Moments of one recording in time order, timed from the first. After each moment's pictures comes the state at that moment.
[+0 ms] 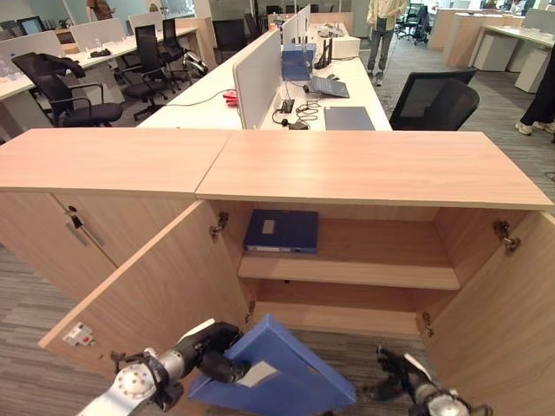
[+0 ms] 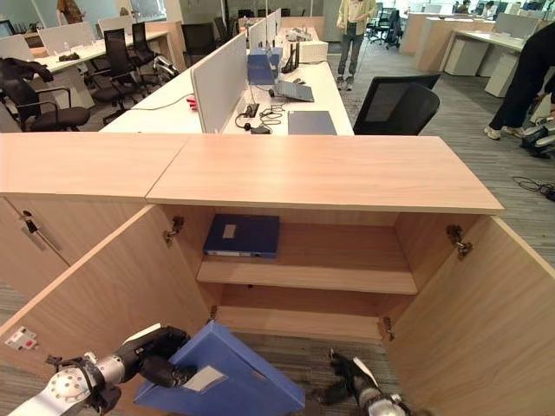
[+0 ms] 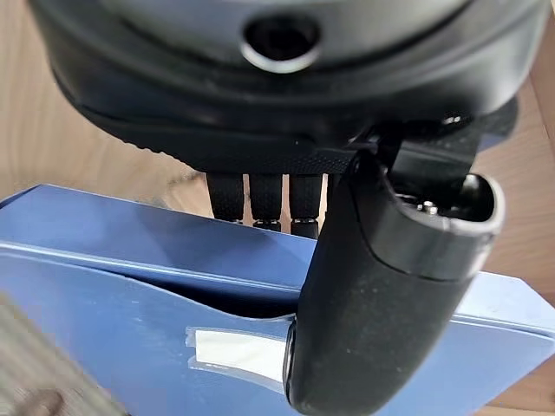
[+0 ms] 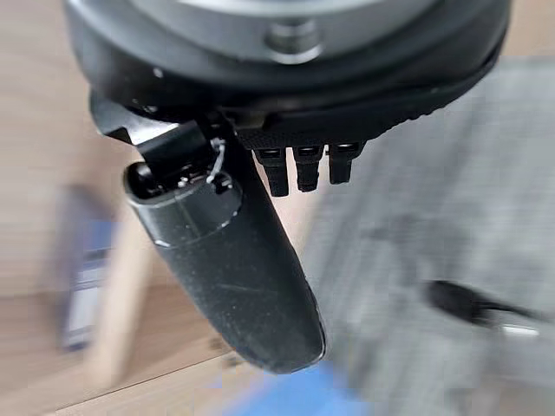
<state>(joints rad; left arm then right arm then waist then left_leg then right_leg) 0.23 0.77 -0.32 0.14 -0.11 0.01 -0.26 0.12 -0.46 0.32 0.53 0.14 0.00 0.07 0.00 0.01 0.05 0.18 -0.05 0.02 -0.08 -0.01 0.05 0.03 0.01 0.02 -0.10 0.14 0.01</state>
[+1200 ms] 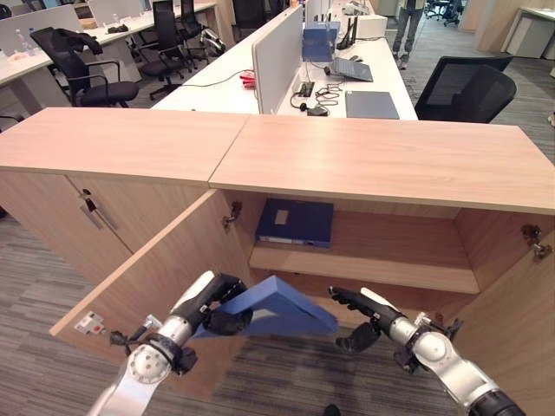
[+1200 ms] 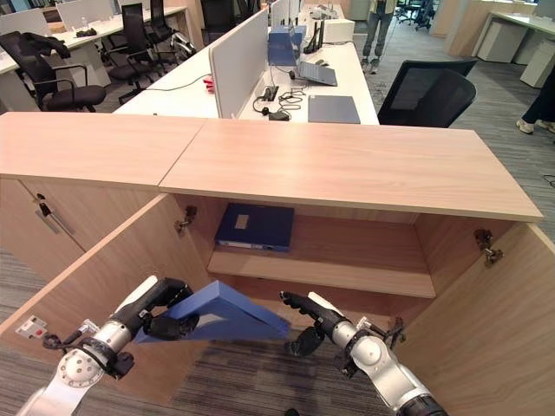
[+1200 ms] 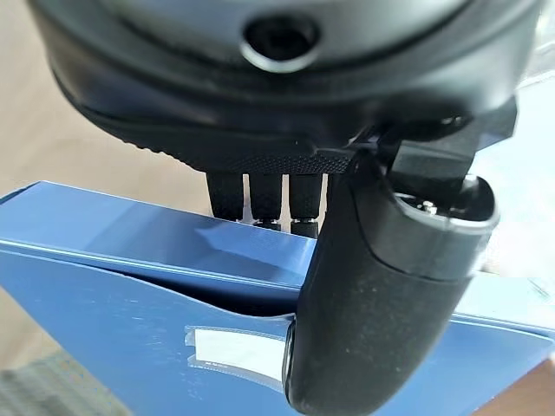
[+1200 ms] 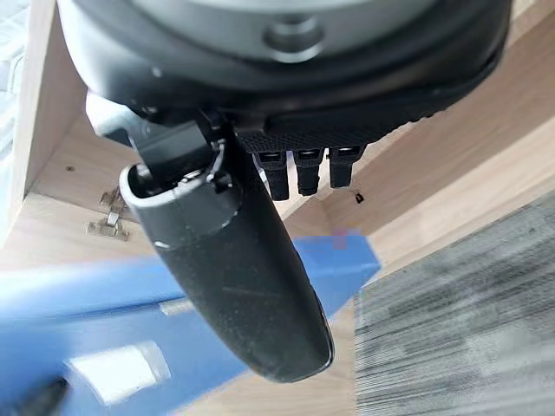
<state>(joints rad) 0.17 0.69 -0.16 -0.10 0.05 -0.03 -0.18 -0.10 -0.58 0.48 0.24 -0.04 0.00 0.22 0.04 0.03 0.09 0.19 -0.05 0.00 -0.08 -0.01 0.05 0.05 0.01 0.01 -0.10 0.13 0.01</state>
